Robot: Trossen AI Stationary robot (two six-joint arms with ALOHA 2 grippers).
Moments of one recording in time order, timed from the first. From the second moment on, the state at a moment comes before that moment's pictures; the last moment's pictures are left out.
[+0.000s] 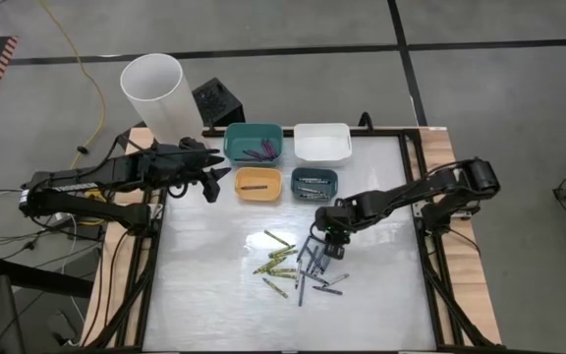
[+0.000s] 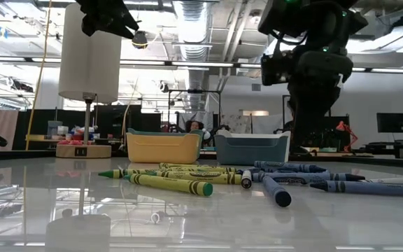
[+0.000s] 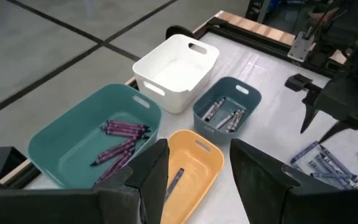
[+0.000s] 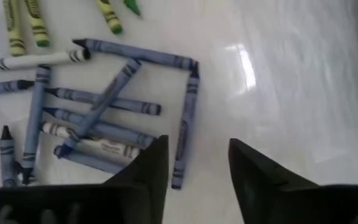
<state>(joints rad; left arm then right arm) 0.13 0.90 0.97 -0.49 -0.36 -0.26 0.13 1.52 0.93 -0.54 0.02 0.41</state>
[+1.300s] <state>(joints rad) 0.13 0.90 0.96 -0.54 -0.36 -0.24 0.15 1.66 0.93 -0.46 0.08 0.42</state>
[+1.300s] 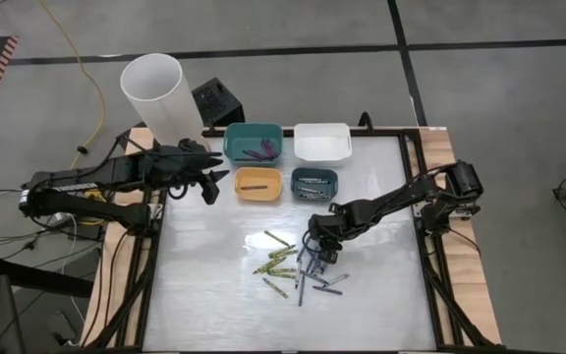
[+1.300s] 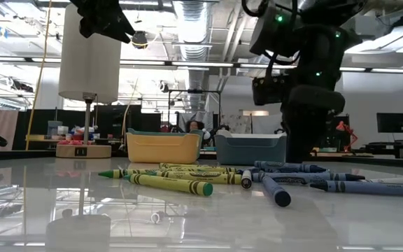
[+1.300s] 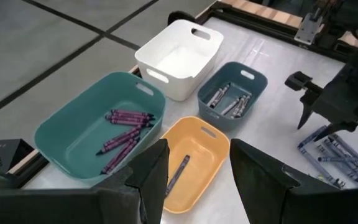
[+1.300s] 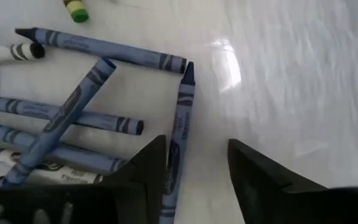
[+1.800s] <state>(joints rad) 0.13 0.90 0.96 -0.55 -0.36 -0.24 0.15 1.68 0.93 -0.46 0.09 0.42</state>
